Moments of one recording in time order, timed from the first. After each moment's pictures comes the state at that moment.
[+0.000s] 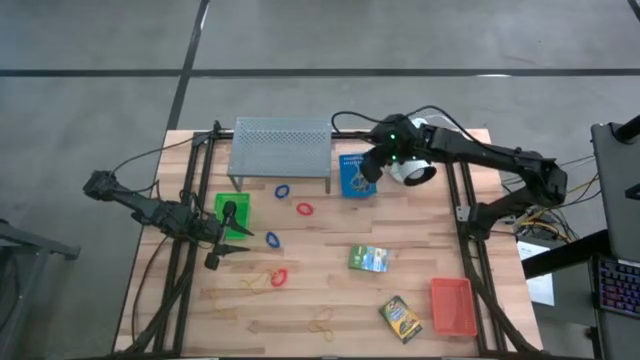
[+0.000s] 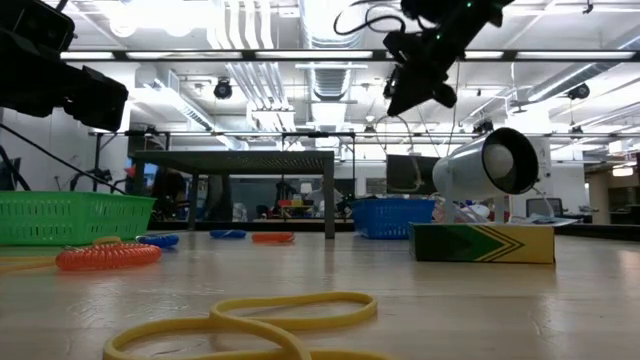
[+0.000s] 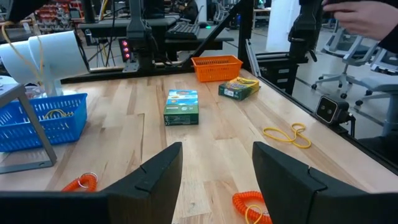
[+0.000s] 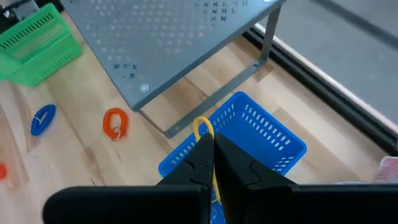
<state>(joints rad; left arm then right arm) -0.42 0.17 0.03 -0.02 -0.19 -0.01 -0.42 1.39 1.19 -0.59 0.03 0.31</state>
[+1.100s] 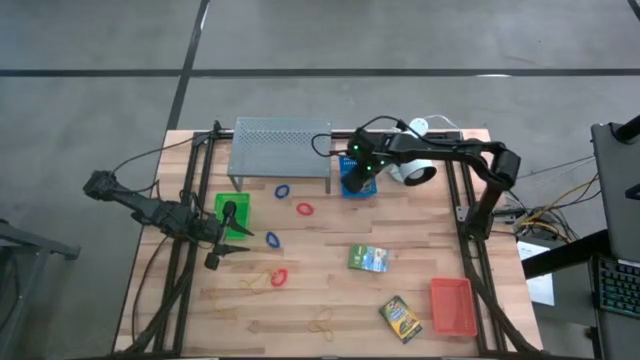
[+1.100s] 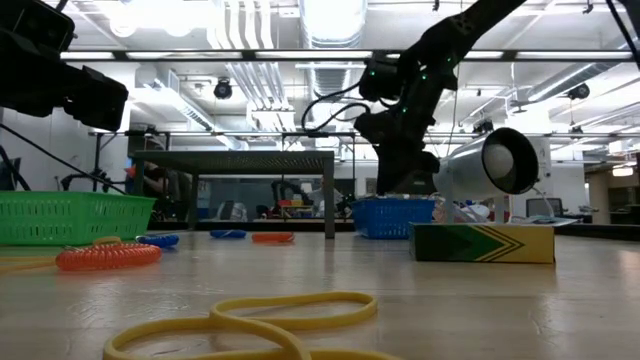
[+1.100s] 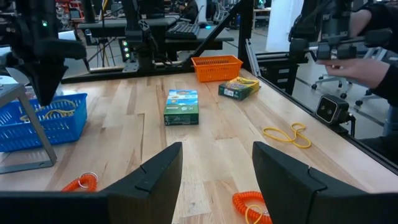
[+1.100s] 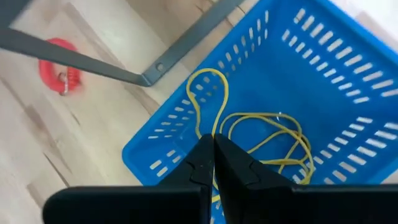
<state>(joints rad) -0.42 0.17 0.03 -0.02 -0.19 -0.01 -0.45 1.77 1.22 -0.59 -0.11 0.38</state>
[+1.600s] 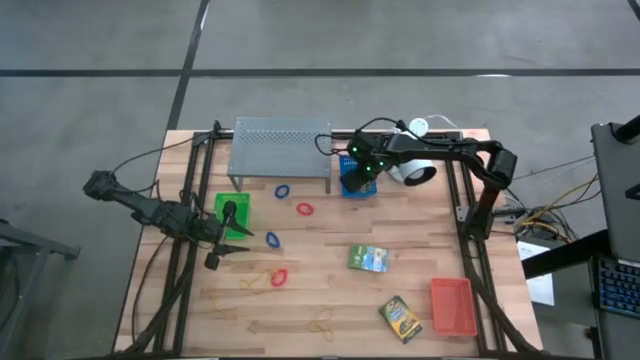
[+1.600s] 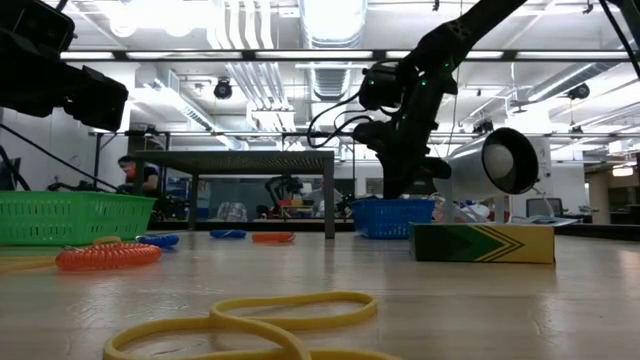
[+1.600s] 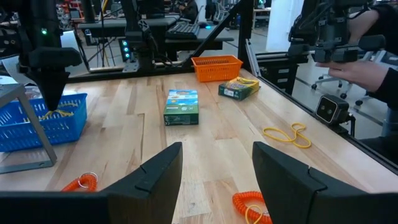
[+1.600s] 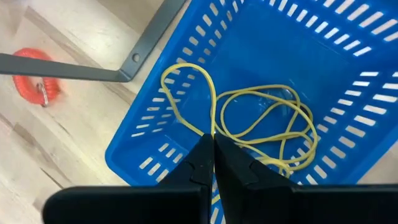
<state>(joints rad) -0.42 0.17 0.03 -0.02 -0.19 -0.01 -0.46 1.80 1.22 -0.63 -0.11 0.54</state>
